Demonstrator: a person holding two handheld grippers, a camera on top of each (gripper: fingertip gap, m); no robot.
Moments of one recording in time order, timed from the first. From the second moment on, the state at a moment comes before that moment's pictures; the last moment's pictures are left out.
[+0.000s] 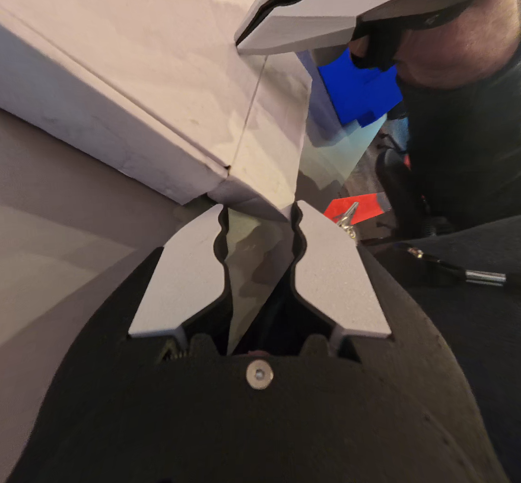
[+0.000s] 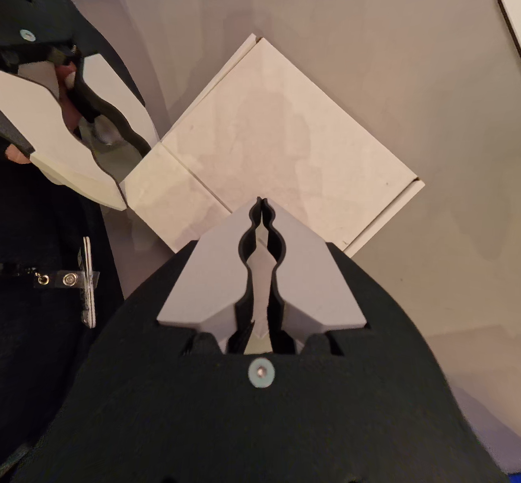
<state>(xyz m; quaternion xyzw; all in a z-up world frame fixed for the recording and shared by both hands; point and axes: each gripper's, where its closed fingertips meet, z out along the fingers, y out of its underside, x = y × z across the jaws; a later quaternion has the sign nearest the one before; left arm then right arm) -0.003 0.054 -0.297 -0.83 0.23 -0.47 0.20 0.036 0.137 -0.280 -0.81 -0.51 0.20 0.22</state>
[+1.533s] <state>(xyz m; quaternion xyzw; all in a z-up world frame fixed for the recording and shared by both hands) -0.017 0.075 -0.297 -0.83 0.33 -0.36 0.27 -0.014 0.132 -0.280 -0.76 -0.57 0.21 0.20</state>
